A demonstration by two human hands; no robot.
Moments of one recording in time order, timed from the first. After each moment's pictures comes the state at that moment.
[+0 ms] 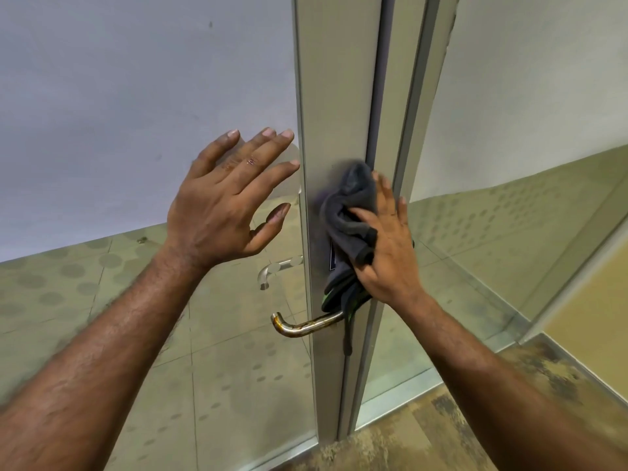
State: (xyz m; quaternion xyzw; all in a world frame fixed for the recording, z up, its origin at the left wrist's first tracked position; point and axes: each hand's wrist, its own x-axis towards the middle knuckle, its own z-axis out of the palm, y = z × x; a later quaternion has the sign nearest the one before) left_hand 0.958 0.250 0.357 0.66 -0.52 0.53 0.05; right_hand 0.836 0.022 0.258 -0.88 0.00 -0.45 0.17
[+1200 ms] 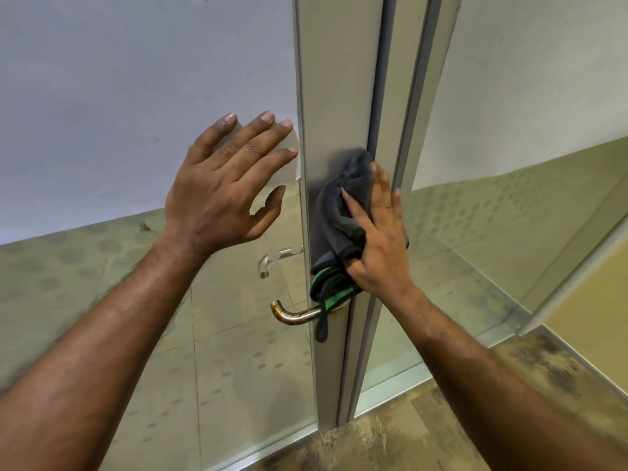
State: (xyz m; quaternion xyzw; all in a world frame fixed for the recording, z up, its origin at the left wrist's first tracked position) left_hand 0.955 0.247 0.355 0.64 -0.51 0.56 0.07; right_hand 0.843 0.028 0.246 -0.87 0.02 -0.48 0.10
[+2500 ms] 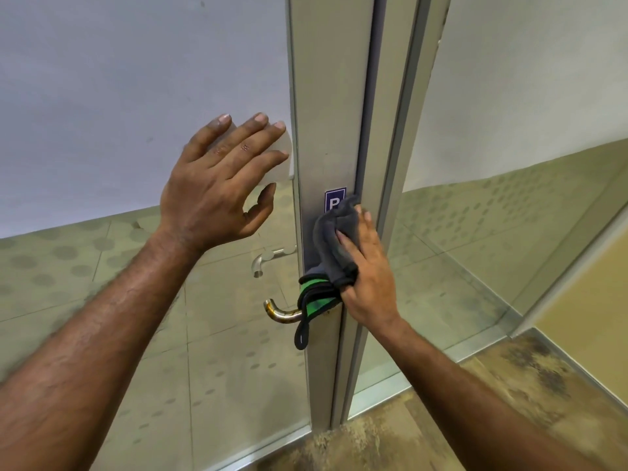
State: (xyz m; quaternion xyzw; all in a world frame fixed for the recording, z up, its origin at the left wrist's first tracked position) left_hand 0.954 0.248 0.355 0.65 -0.51 0.56 0.07; right_hand 0.824 0.044 0.198 -0.88 0.05 -0.43 0.20
